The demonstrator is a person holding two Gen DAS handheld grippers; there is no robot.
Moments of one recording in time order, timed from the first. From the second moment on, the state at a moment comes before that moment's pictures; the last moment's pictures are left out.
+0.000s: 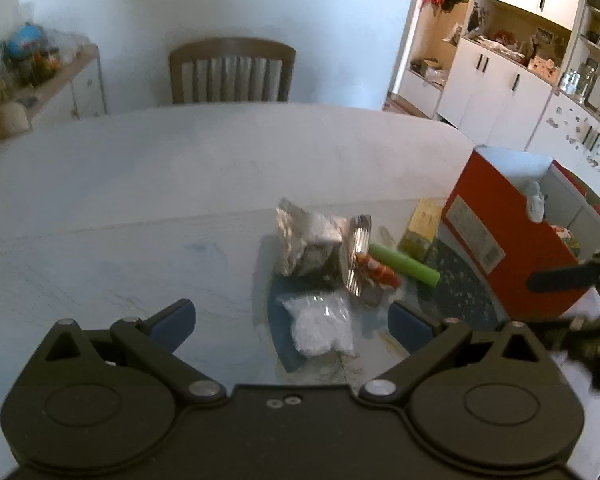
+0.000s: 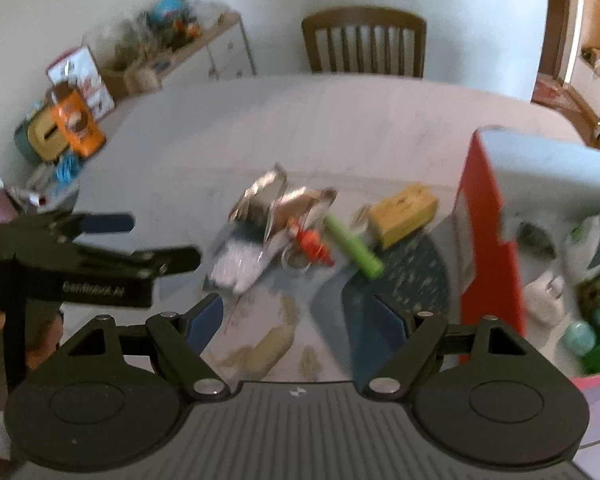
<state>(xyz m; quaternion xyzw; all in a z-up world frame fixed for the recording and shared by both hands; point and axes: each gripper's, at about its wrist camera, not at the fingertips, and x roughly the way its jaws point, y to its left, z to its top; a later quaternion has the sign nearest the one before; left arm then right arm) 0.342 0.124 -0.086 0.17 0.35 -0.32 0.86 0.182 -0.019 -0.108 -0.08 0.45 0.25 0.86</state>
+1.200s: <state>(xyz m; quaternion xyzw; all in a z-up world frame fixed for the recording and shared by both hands) 0.358 0.086 -0.152 0.25 0.35 -0.34 0.84 0.183 0.024 -0.183 -0.13 0.50 0.21 0.83</state>
